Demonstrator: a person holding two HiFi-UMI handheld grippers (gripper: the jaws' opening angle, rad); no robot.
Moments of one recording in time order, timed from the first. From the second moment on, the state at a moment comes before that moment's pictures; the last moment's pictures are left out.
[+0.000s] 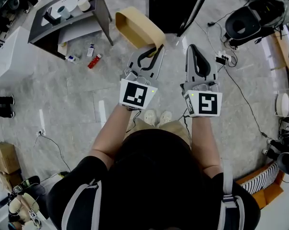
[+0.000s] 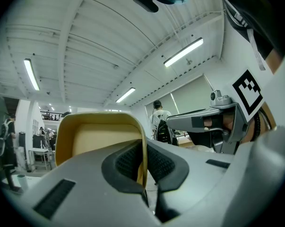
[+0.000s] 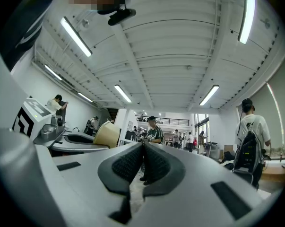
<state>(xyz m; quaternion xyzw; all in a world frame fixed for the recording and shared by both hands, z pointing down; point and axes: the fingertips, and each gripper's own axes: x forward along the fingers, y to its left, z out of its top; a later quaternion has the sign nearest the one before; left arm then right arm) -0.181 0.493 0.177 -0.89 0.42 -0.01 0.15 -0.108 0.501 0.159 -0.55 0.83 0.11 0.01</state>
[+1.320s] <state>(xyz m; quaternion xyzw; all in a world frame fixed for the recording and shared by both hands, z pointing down) -0.163 0.384 0.179 -0.89 0.41 0.00 0.20 -0.087 0.397 0.166 -0.55 0.83 0.14 0.03</state>
